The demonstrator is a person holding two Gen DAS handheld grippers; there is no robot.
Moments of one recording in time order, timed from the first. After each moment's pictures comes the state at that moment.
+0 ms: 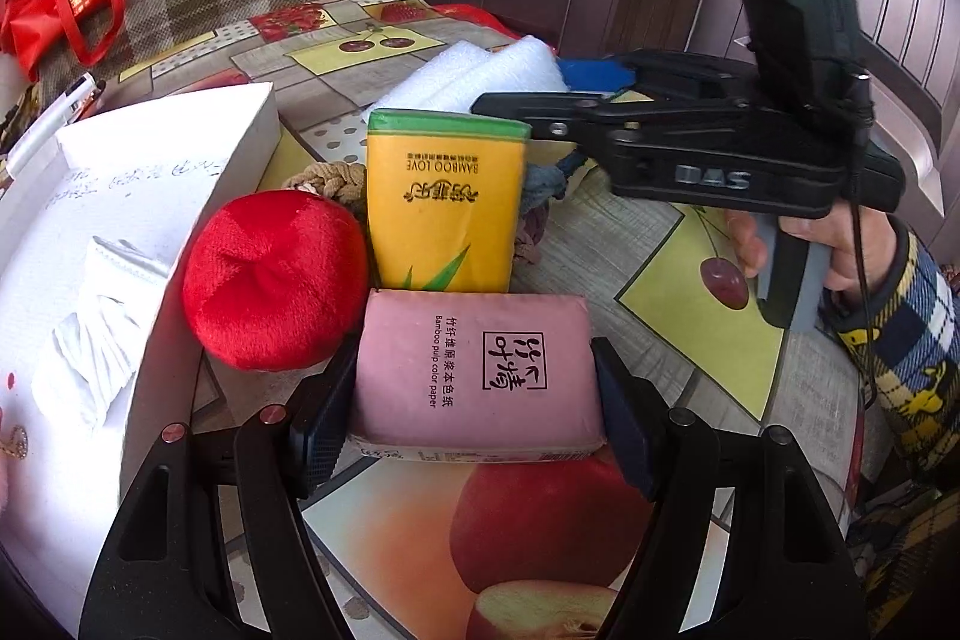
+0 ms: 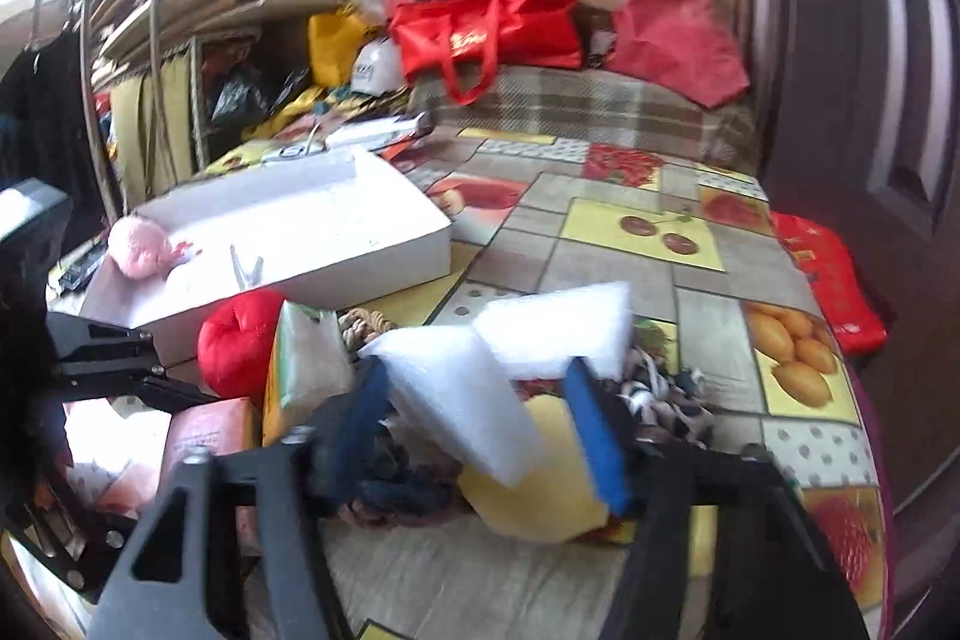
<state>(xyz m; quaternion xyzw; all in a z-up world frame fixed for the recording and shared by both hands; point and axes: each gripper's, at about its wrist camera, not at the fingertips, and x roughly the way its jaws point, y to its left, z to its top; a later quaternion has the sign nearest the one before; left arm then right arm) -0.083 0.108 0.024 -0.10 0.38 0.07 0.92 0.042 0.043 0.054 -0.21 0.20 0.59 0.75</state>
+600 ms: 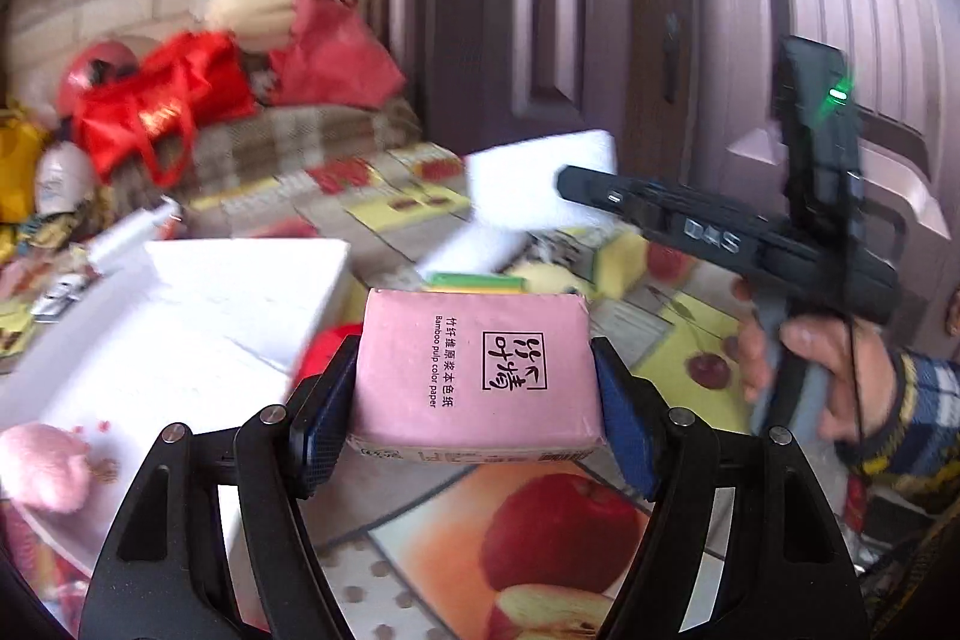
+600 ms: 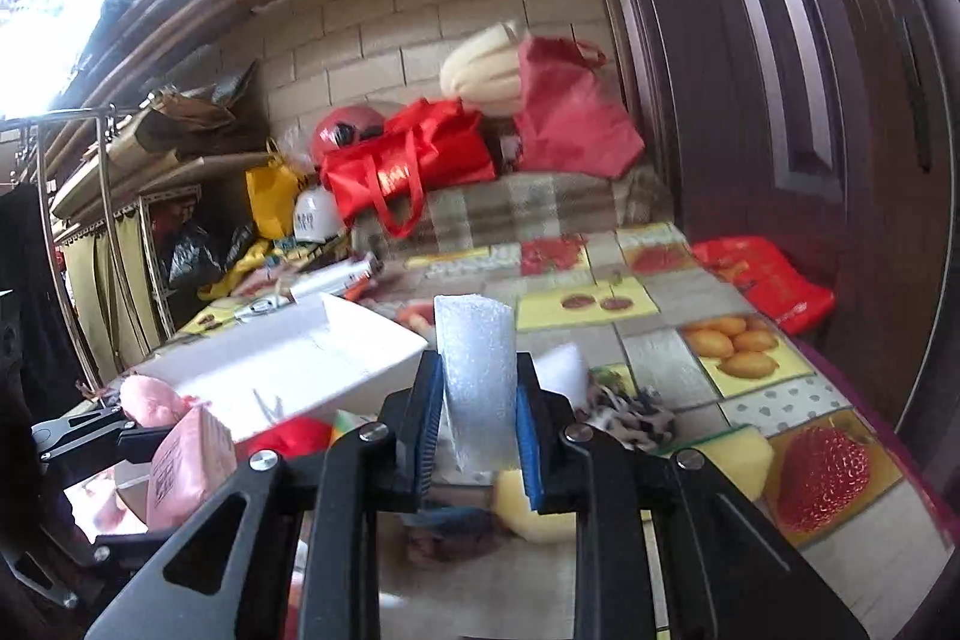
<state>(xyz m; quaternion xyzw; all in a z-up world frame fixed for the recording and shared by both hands) -0.140 0.091 0.061 -0.04 0.21 0.12 0.97 0.006 -0.011 0.078 -0.02 0.12 0.53 0.84</state>
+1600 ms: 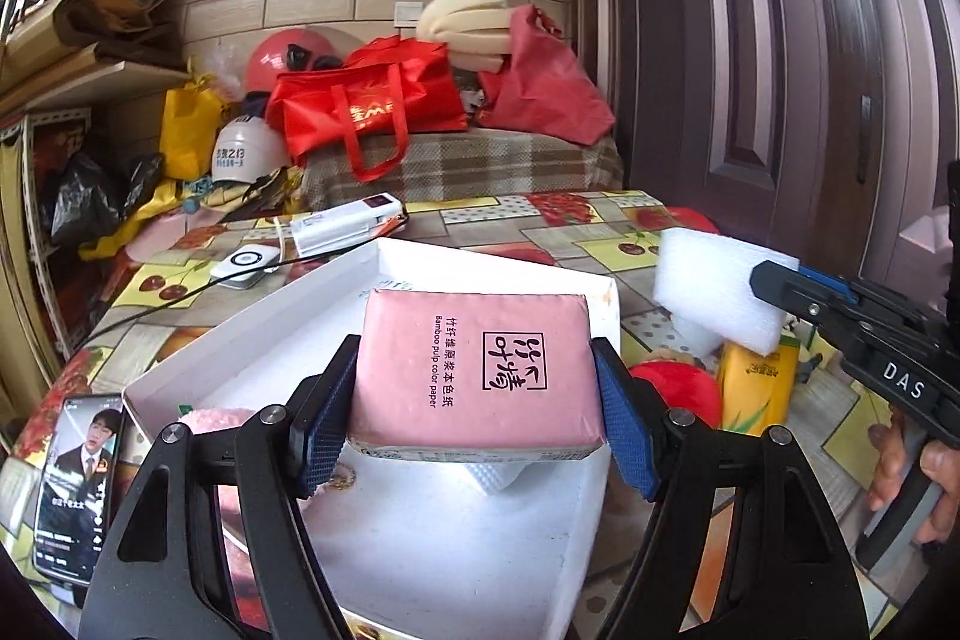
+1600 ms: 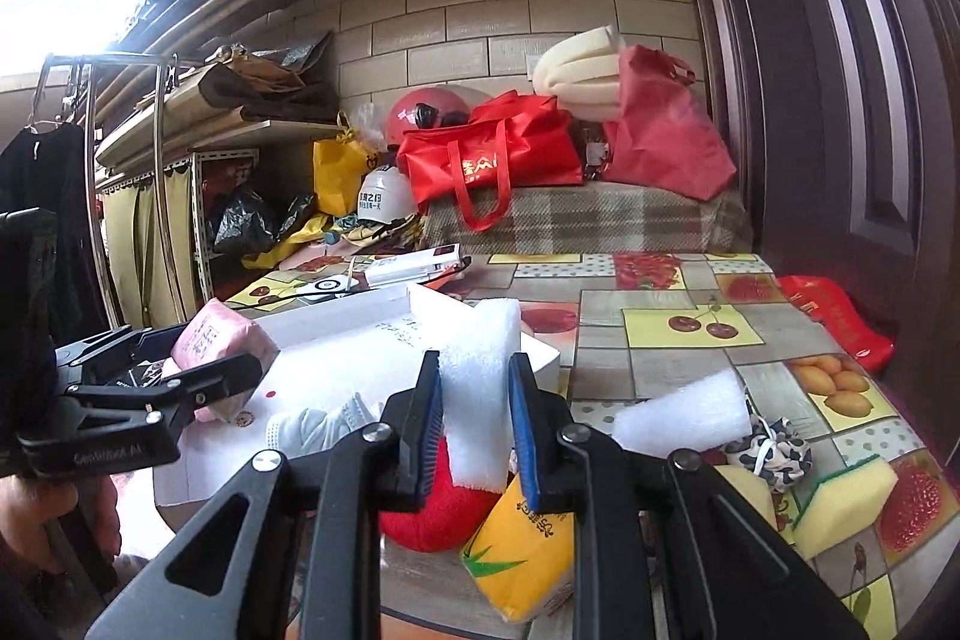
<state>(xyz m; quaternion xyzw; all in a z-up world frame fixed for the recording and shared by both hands) -0.204 0.183 0.060 -0.07 0.15 0.33 0.93 -0.047 0.048 0.072 -0.07 0.10 0.58 0.81</state>
